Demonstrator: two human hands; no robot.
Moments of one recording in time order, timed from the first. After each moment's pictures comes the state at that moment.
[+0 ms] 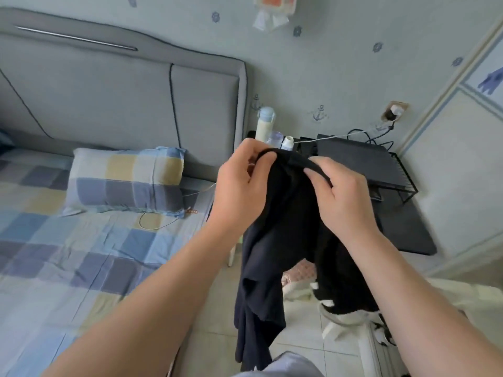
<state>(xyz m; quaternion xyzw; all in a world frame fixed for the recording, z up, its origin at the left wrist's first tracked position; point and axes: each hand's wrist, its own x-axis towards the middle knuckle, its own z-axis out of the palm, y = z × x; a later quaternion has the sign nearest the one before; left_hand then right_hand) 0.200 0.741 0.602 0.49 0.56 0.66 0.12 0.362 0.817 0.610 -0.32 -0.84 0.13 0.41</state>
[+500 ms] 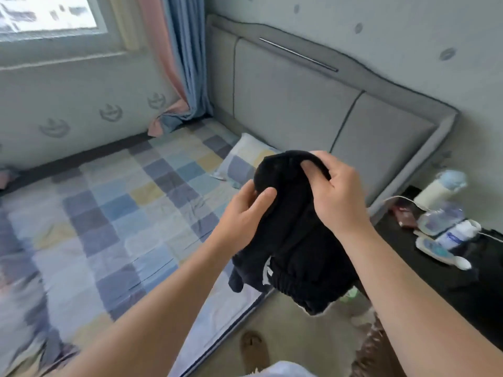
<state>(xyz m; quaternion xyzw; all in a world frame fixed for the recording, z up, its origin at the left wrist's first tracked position) 0.047 0.621 0.532 0.25 0.70 0.66 0.11 0.103 0.783 0.599 -0.03 -0.86 0.42 0.30</state>
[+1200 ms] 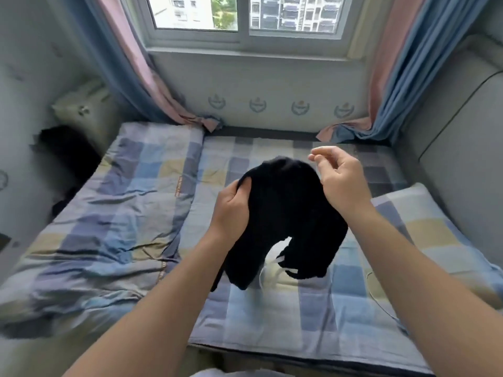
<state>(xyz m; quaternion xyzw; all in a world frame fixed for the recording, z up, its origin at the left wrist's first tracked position) 0.001 0.460 0.532 -0.20 0.70 0.67 -0.16 -0.125 0.634 0.563 0.21 -0.81 0.55 0.04</state>
